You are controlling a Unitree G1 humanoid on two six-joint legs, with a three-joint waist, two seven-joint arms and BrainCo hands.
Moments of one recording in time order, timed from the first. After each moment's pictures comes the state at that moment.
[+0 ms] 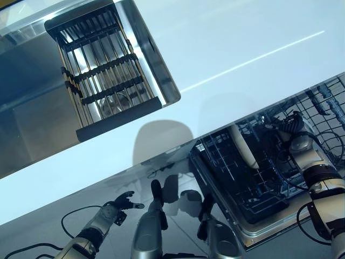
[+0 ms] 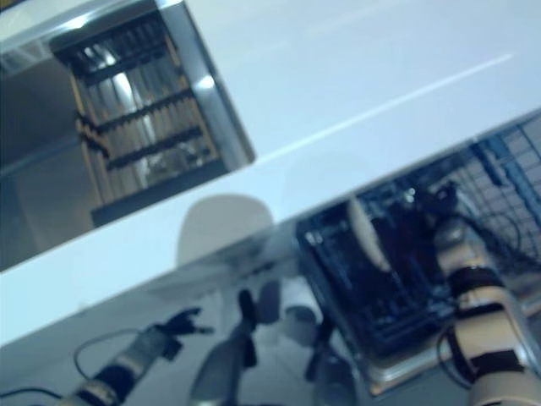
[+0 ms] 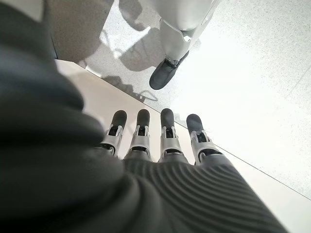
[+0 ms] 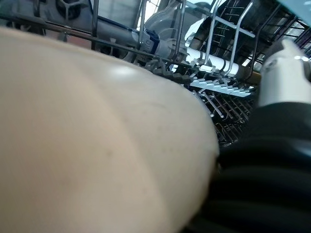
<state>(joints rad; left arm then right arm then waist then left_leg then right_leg) -0.24 0.41 -0.45 0.96 0.01 0.01 -0.08 -0.73 -0.75 0.29 0.92 -0.13 0.19 -0.22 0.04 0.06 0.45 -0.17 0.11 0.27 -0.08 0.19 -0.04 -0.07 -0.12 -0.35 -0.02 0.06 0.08</state>
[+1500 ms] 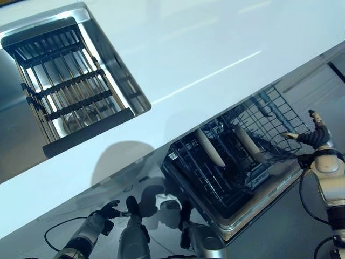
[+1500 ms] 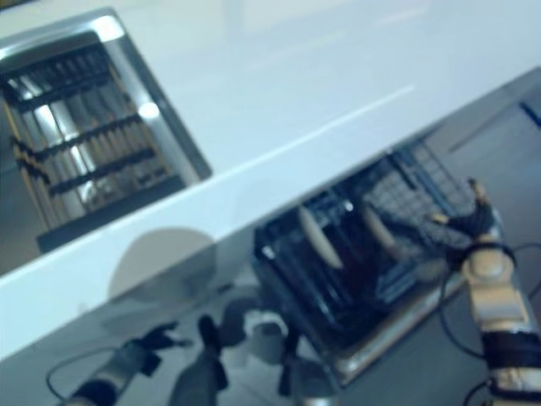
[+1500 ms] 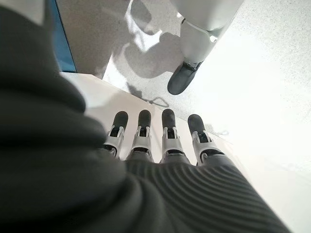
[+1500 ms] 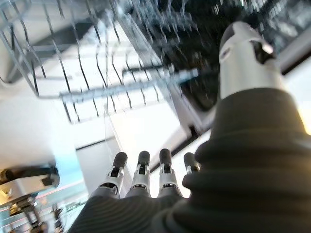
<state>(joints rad) -0.14 0.45 -0.33 0.97 0.06 0.05 -0.07 -0.17 -0.78 -0.18 0.18 0.04 0.25 -0.19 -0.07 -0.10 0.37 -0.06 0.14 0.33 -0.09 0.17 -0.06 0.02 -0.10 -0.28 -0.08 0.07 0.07</state>
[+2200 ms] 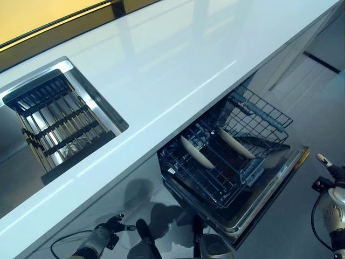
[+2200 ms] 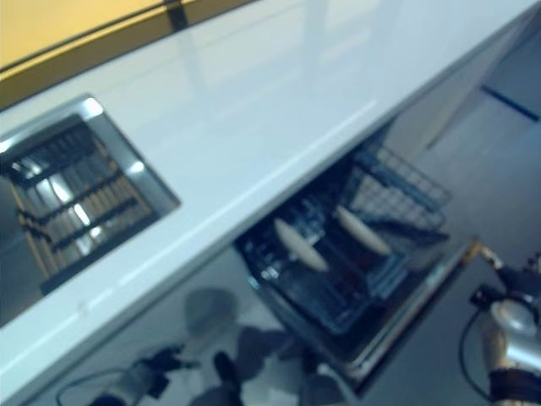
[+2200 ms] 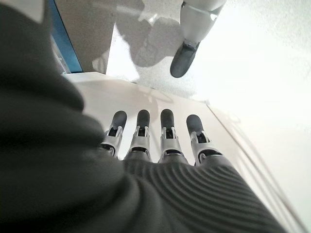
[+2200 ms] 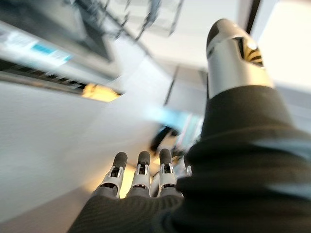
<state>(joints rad) -0.15 0.39 -0.42 1.06 0.04 0.02 -0.04 -0.08 -0.68 -0.30 0.60 0.68 0.03 -0.45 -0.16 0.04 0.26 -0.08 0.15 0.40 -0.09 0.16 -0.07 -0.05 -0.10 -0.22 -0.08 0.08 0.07</state>
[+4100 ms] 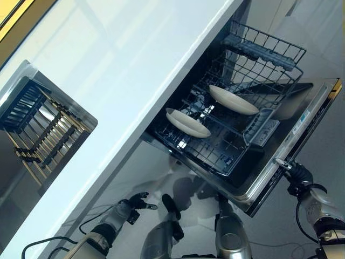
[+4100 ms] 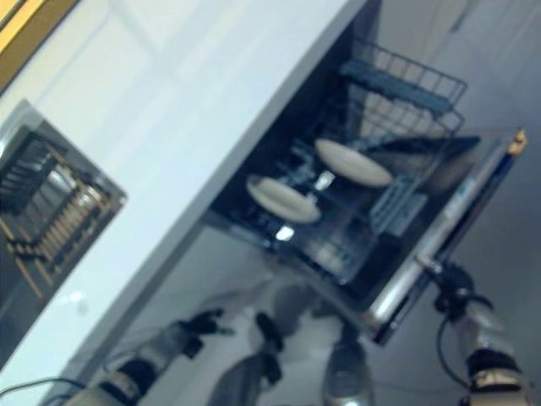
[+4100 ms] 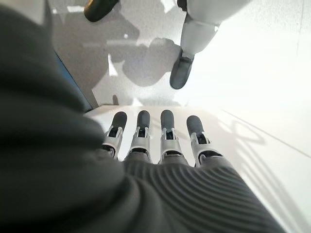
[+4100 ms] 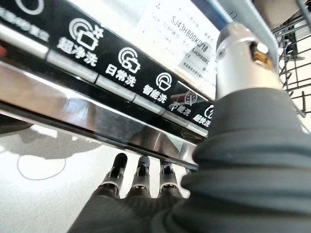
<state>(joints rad) -0.29 0.29 -0.49 1.00 0.03 0.03 -0.14 -0.27 -0.69 0.03 0.87 0.77 -0.03 0.21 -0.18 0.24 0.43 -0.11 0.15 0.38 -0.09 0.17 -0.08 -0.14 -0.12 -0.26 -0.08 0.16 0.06</state>
